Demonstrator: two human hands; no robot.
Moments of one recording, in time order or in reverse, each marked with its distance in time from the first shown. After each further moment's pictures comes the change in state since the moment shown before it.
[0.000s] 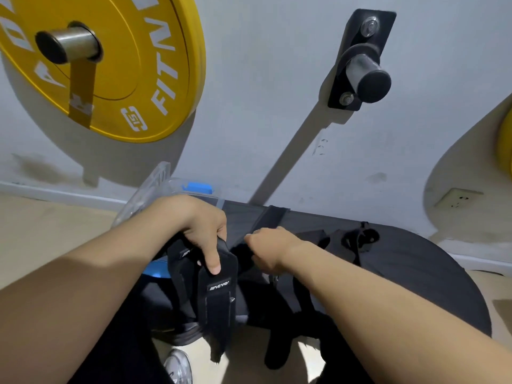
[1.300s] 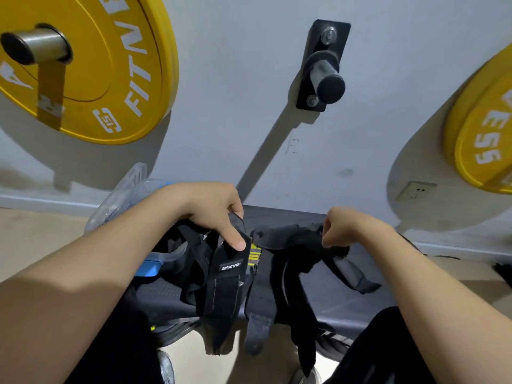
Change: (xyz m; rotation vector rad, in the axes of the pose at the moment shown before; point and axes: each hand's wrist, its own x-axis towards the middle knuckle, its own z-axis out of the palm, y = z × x) left_hand -0.005 0.050 -0.013 -0.112 0.294 0.306; right_hand -0.121 0.135 -0.018 0.372 -0.059 0.622
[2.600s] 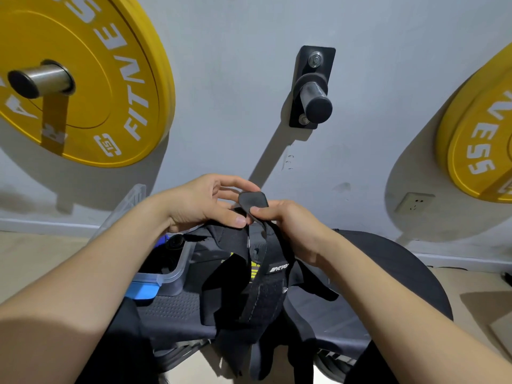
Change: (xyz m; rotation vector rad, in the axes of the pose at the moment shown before) left_hand 0.002 -0.015 -0.010 -0.953 0.143 0.313; right_hand -0.048 -0.093 -0.009 1.359 -0.251 -0.560
